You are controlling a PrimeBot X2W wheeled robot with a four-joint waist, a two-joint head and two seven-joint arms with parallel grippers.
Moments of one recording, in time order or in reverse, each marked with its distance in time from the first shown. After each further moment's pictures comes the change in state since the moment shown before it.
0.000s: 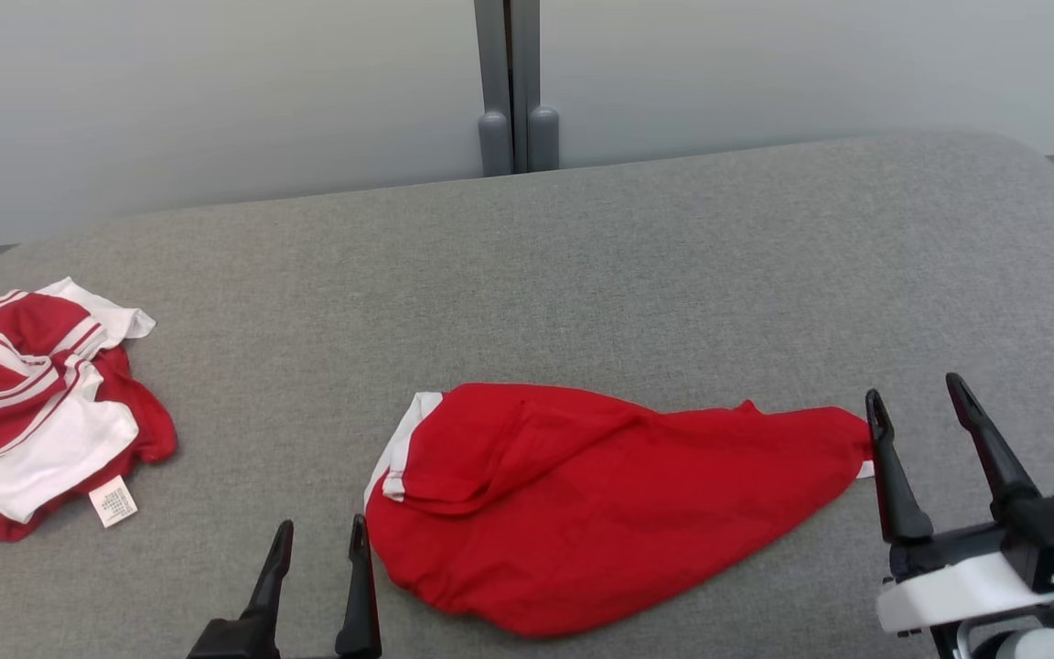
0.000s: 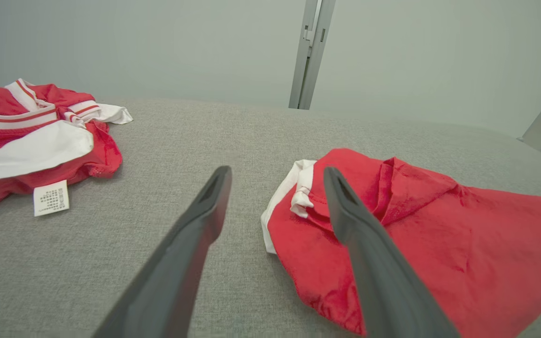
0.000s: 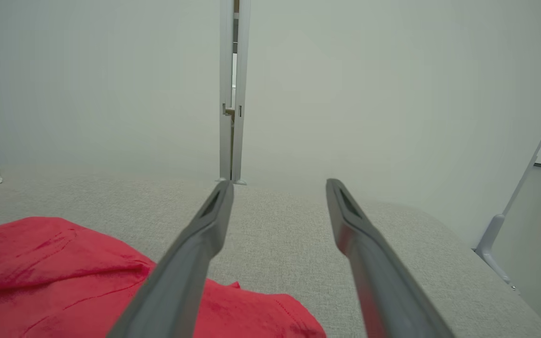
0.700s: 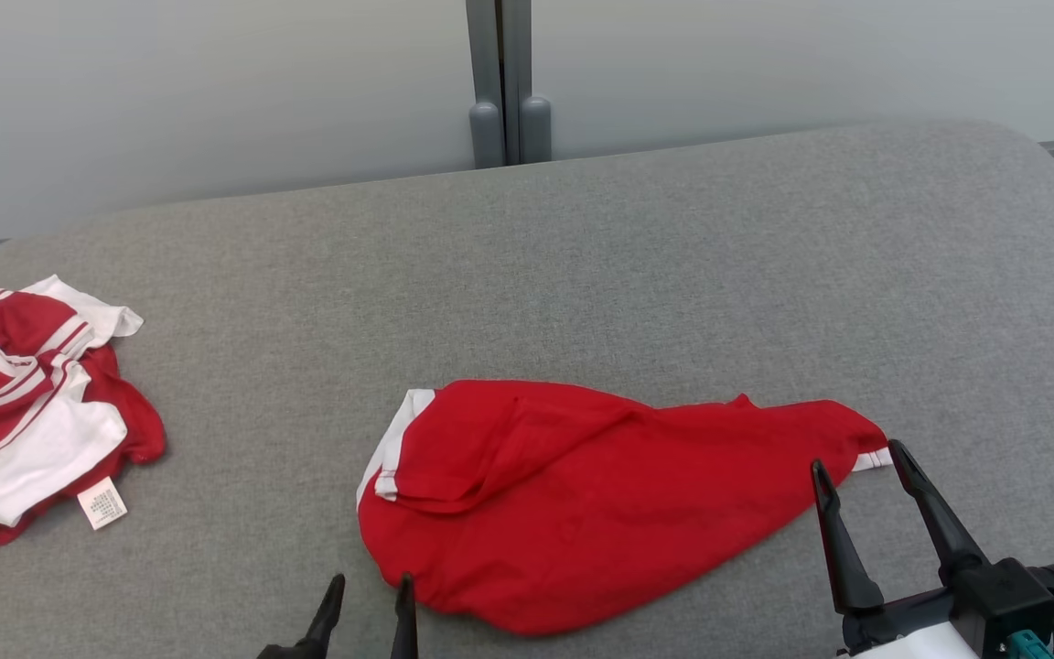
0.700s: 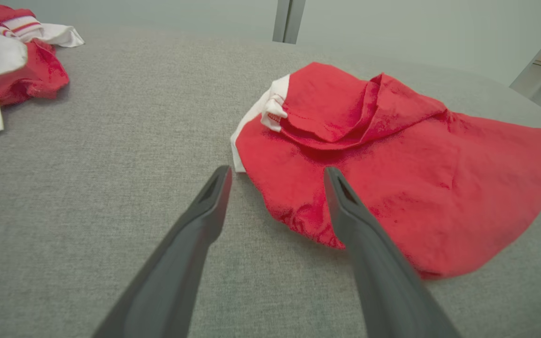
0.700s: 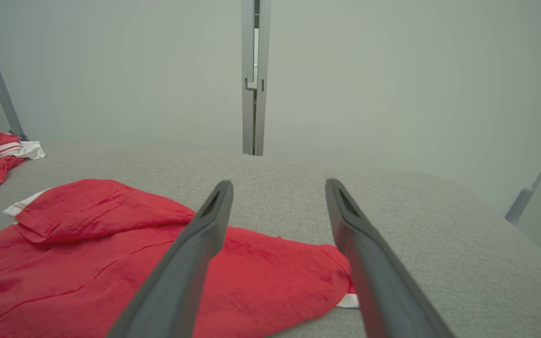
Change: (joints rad) left arm 0.006 0.000 -0.079 0.130 -0.044 -0.012 0.000; right arm 0.140 0.066 0.069 -0.078 -0.050 0.000 0.000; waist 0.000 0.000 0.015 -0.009
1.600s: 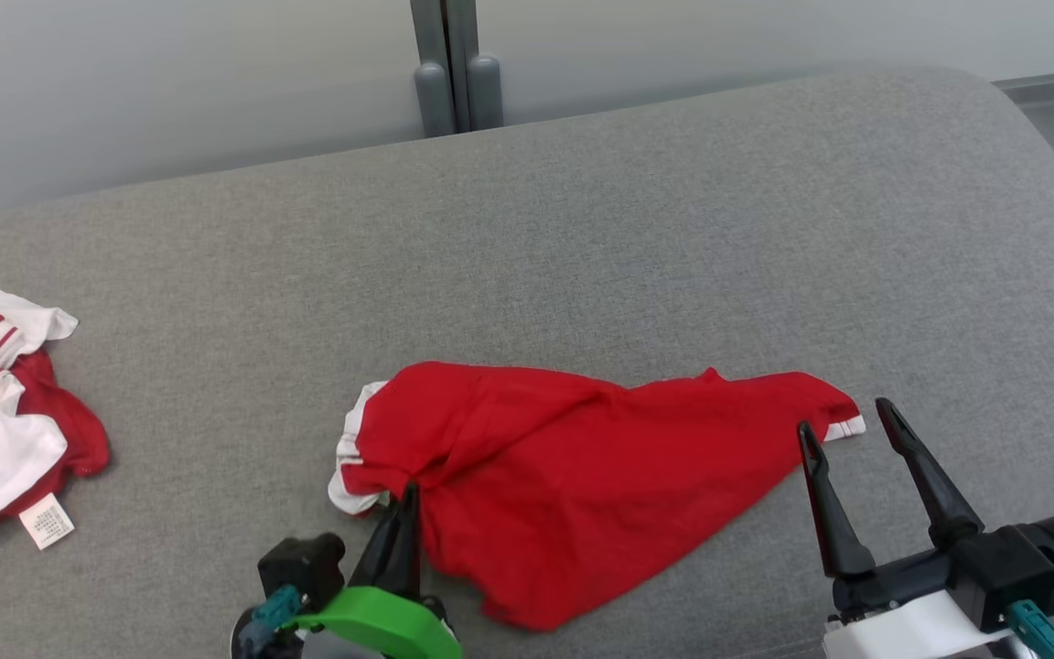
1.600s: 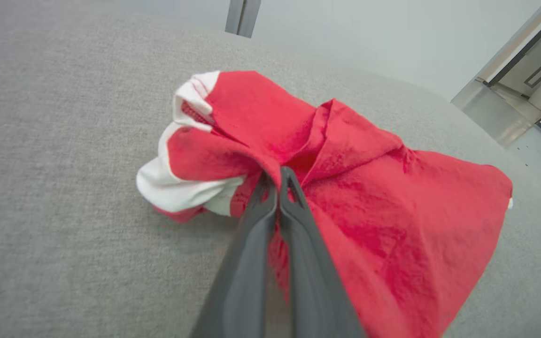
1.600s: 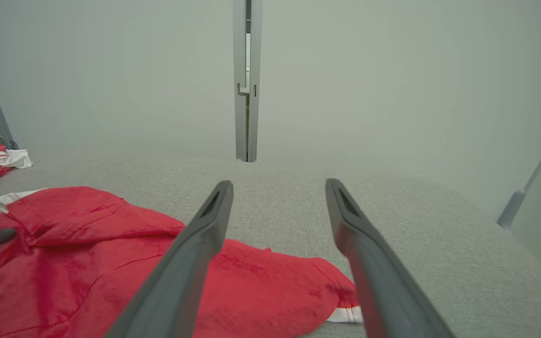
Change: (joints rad) left arm -0.233 -0.001 -0.116 0.162 -0.234 -0.023 0.000; right arm -0.060 -0.026 0.038 -0.024 0.024 0.000 0.000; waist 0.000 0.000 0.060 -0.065
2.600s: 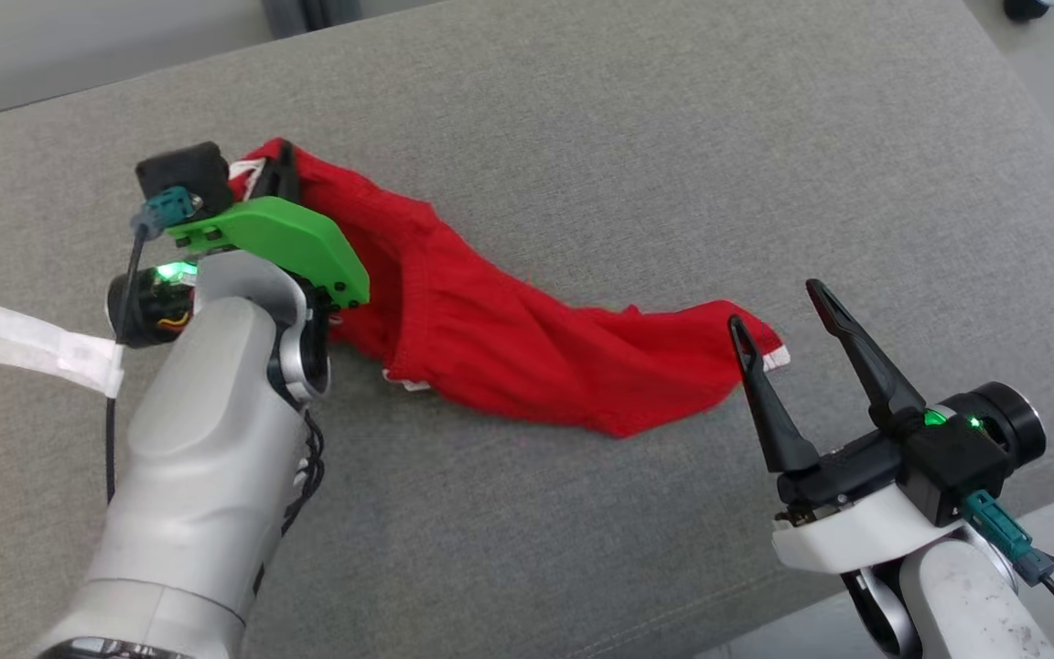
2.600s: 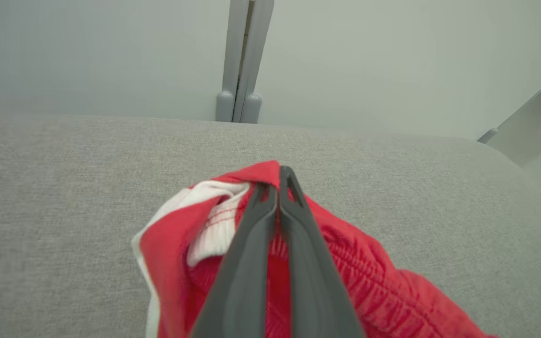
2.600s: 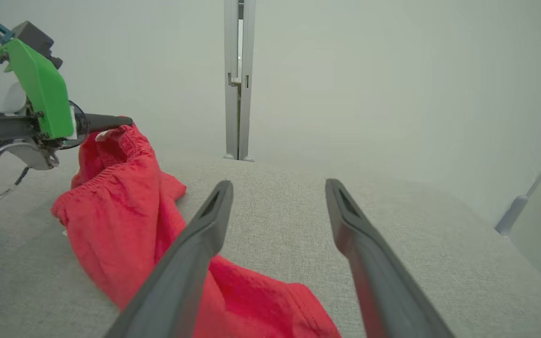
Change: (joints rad) left arm -0.755 0.011 0.068 0.428 -0.063 0.120 0.161; right arm -0.265 -0.062 0.137 0.062 0.054 0.000 0.000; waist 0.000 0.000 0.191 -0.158
